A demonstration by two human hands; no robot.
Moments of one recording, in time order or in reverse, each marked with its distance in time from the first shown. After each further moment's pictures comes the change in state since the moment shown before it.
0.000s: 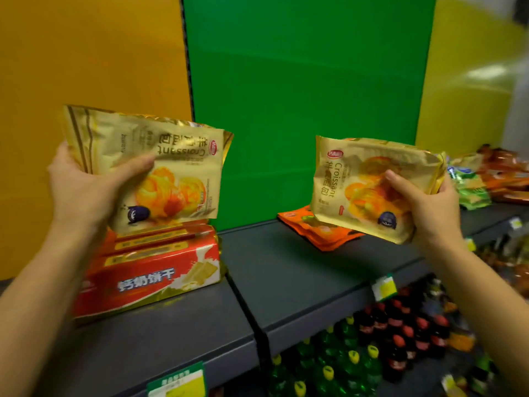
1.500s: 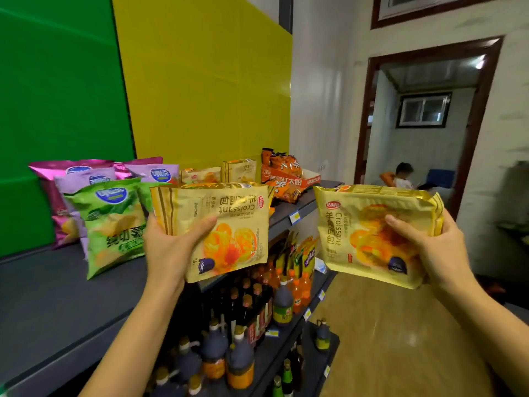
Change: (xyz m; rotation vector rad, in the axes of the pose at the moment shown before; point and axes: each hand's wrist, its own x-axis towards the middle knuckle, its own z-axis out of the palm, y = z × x) left_hand -0.283 -0.038 0.856 -0.433 -0.423 -0.433; right_hand 0.371 0.112 -0.652 -0.470 0.240 -0.027
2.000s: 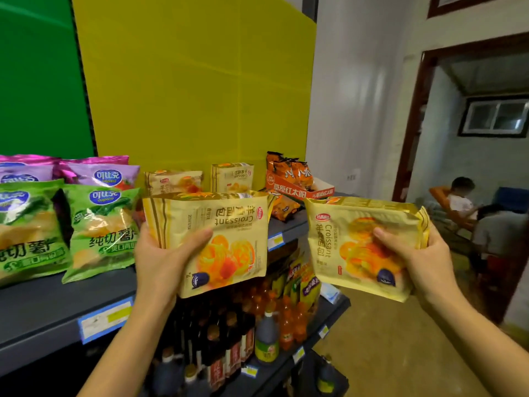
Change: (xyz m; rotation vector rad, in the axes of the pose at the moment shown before) left_hand 0.025 -0.069 0.148 0.085 0.184 0.000; right_hand 0.181 0.129 -0.025 0.140 -0.175 0.081
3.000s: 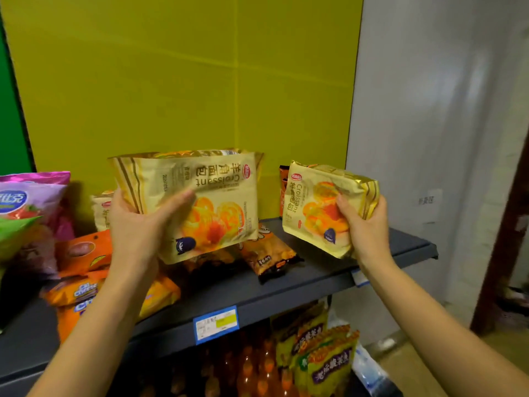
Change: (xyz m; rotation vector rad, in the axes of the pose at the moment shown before) left_hand 0.140 -0.049 0.200 0.066 0.307 0.305; right_hand 0.317 0.151 0.106 0.275 -0.212 -0.062
